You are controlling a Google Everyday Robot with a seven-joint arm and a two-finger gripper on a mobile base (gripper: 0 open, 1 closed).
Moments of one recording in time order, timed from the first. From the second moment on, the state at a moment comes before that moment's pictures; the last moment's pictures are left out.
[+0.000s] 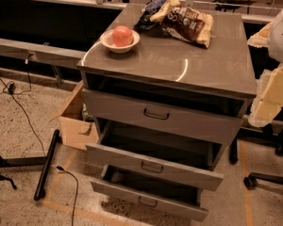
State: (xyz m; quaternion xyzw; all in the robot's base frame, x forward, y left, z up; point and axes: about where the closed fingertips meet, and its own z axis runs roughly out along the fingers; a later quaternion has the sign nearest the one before) arm 0.438 -0.214 0.985 -0.60 0.78 -0.05 0.17
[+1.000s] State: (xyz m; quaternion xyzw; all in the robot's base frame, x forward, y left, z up) arm 0.447 -0.228 0.915 -0.59 0.78 -0.02 0.20
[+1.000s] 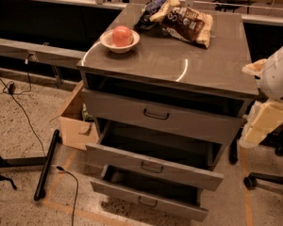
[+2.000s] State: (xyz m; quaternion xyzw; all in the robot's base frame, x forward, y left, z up) arm 0.460 -0.229 0.829 -0.62 0.74 0.00 0.25
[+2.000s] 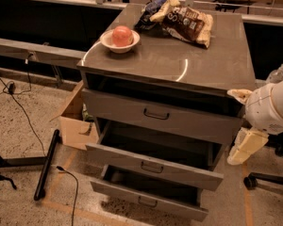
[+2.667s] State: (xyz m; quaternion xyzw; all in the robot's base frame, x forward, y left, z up) arm 0.475 -0.232 0.780 -0.63 0.73 0.01 0.26
